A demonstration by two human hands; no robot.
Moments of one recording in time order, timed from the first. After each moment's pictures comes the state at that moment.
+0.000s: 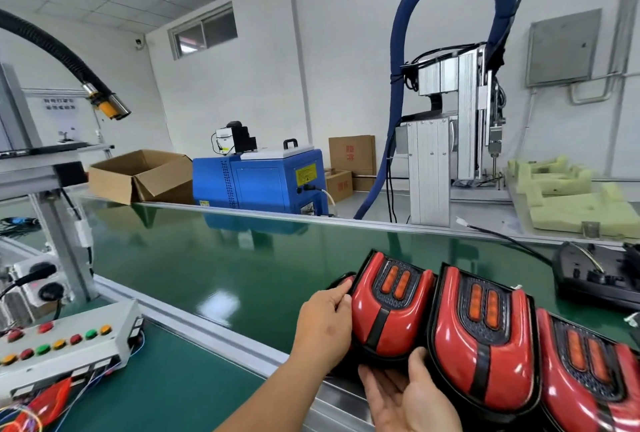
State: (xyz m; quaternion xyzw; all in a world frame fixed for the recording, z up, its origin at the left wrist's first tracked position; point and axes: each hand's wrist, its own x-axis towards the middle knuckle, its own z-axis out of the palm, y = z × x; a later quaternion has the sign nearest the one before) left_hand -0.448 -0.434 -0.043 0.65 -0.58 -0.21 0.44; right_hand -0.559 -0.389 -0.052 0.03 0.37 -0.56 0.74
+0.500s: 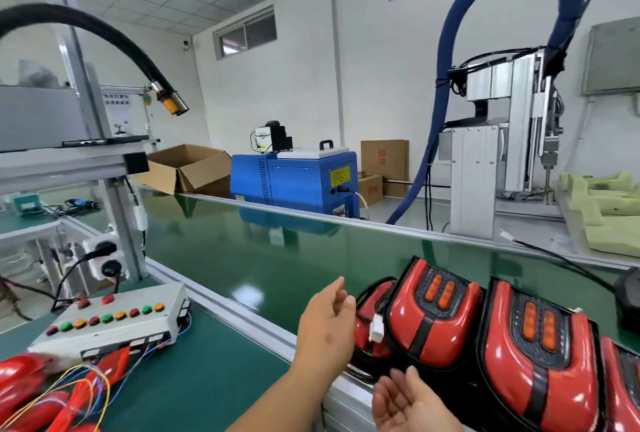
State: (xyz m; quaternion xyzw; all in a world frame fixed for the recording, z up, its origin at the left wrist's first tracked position) left_hand -0.415 -0.401 -0.040 0.65 -0.50 -0.21 0.53; right_hand -0.533 -0.370 -0.053 -0.05 0.40 -0.51 0.76
